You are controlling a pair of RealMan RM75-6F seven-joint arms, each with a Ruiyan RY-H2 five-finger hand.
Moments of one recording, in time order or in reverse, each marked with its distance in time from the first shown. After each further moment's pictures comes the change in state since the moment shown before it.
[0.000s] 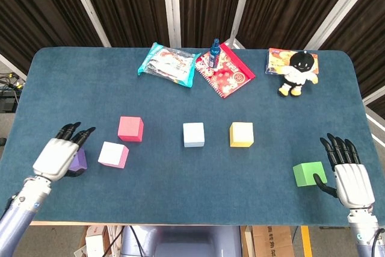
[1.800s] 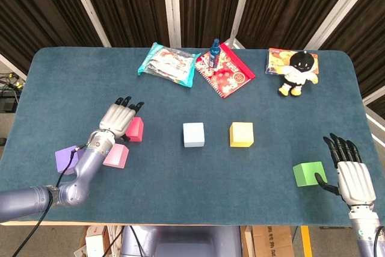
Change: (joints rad) left arm -0.582 -0.338 -0.062 0.332 -0.722 -0.214 0.373; right arm 0.014 0.023 0.013 -0.041 0.090 -0.075 0.039
